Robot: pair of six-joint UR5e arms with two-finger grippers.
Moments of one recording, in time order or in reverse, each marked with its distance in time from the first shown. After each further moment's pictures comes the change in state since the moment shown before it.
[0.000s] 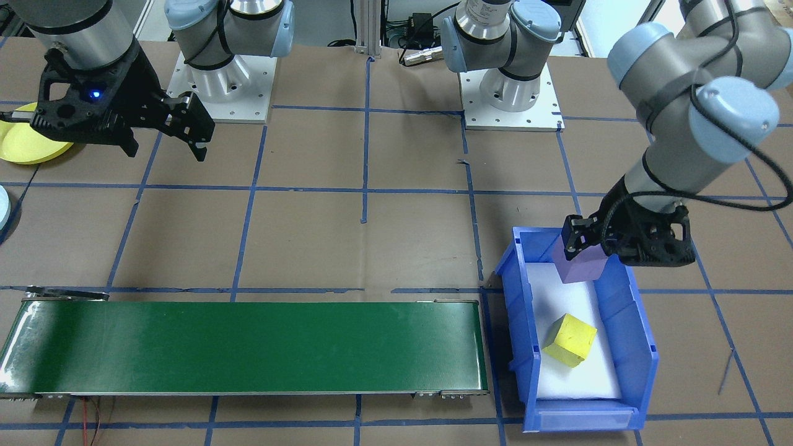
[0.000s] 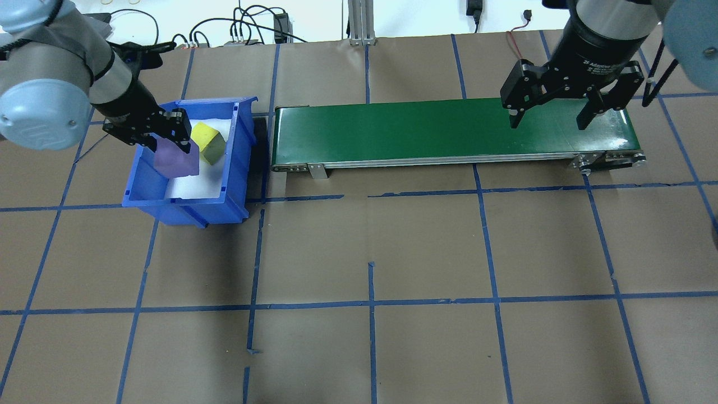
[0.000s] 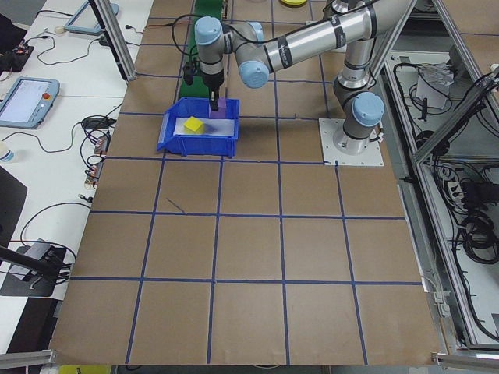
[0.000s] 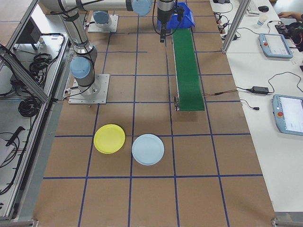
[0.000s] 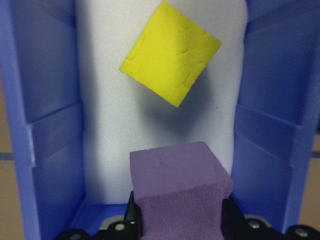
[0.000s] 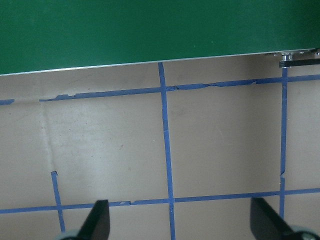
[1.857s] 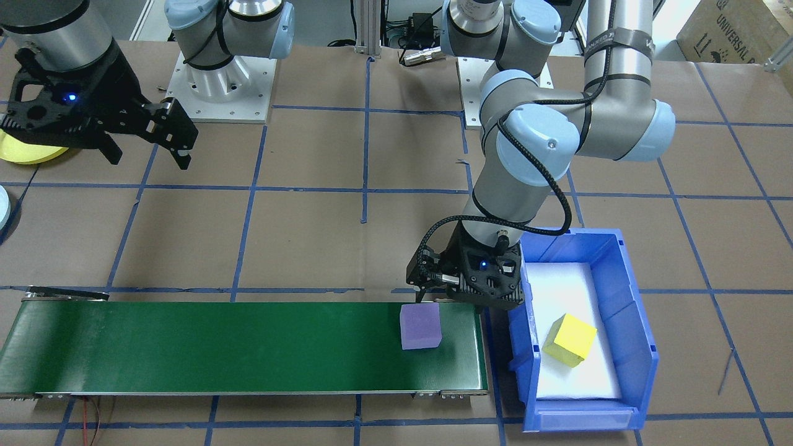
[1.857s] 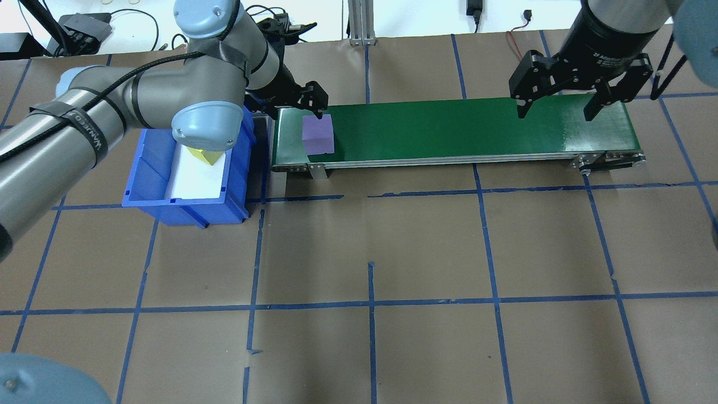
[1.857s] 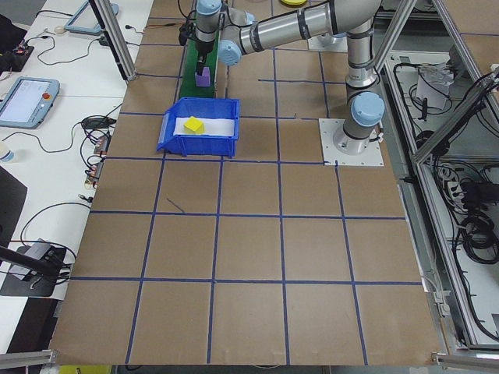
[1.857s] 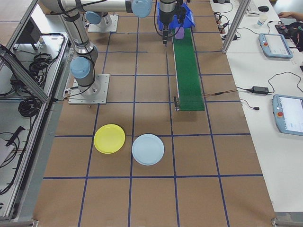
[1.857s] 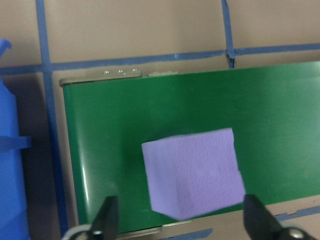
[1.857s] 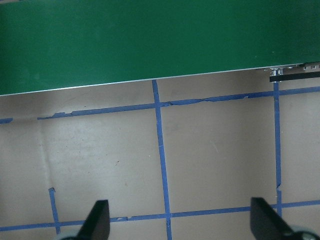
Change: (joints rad) left arm -0.321 -0.193 0.071 0.346 -0.083 -0.211; right arm -0.054 0.001 0.002 -0.052 0.011 -0.020
